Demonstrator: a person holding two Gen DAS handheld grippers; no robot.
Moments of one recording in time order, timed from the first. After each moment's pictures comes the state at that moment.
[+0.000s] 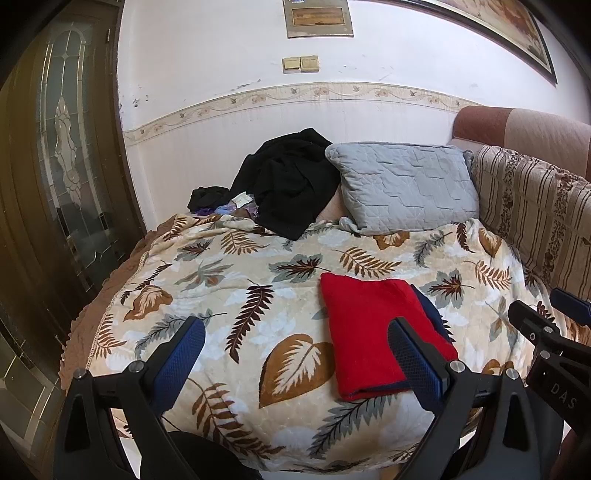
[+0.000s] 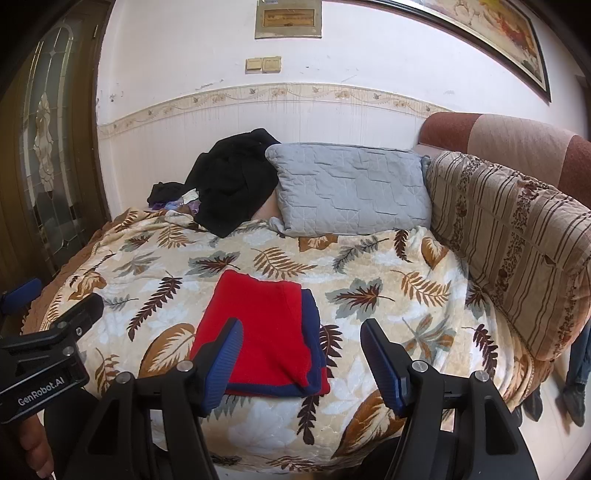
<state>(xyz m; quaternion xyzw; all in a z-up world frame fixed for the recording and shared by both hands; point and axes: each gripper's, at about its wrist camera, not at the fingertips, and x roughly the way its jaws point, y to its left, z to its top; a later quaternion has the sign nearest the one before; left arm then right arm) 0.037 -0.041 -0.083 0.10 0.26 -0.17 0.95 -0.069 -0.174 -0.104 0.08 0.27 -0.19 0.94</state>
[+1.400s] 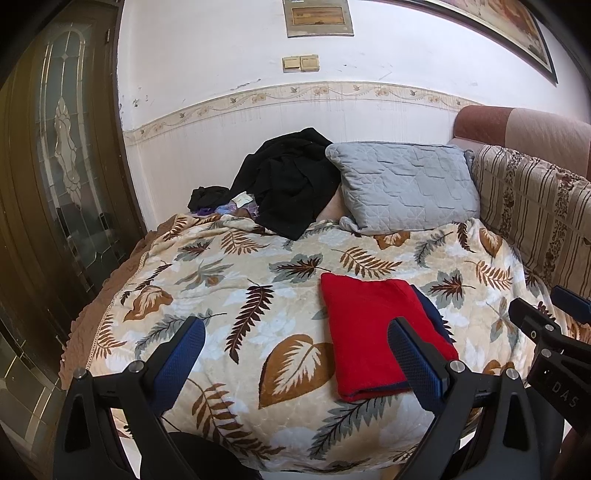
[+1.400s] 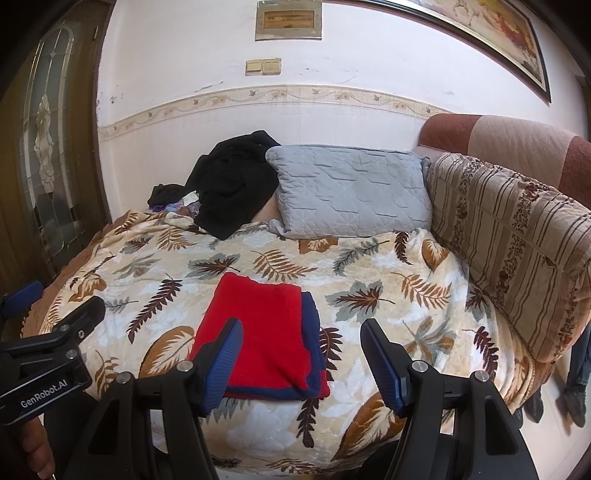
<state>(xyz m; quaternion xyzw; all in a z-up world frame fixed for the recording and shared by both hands) 0.039 -0.041 -0.084 0.10 0.26 -0.17 0.95 -0.068 -0.175 -0.103 0.08 0.27 -0.19 0.94</state>
